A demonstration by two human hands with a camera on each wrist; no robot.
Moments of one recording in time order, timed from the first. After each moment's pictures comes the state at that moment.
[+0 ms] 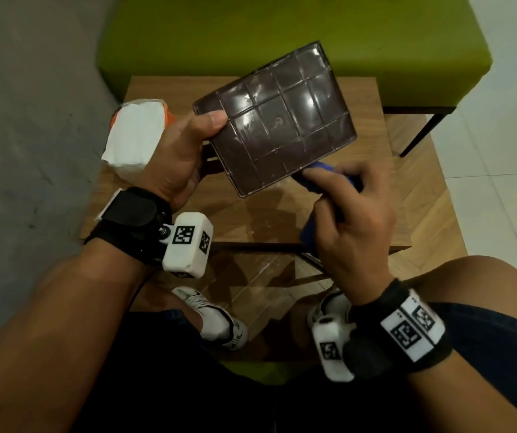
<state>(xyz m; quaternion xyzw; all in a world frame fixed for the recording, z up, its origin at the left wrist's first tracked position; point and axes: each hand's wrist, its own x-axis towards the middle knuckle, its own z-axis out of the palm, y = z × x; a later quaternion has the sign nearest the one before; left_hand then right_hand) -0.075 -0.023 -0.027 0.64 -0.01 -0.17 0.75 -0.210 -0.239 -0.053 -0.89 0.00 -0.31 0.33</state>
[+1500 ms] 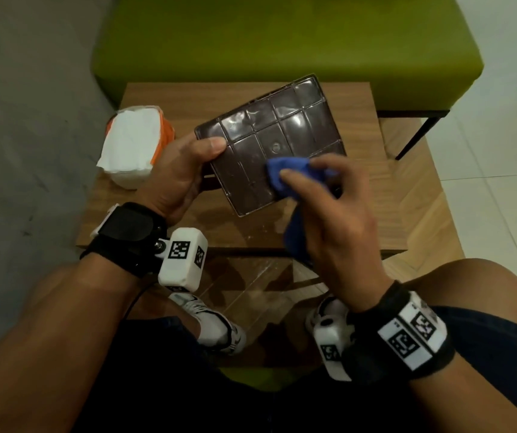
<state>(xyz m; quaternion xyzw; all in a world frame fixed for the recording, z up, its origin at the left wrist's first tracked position) -0.075 -0.018 -0.046 0.65 -0.02 -0.20 0.73 -0.209 -0.234 -0.046 -0.92 -0.09 -0.25 0.29</state>
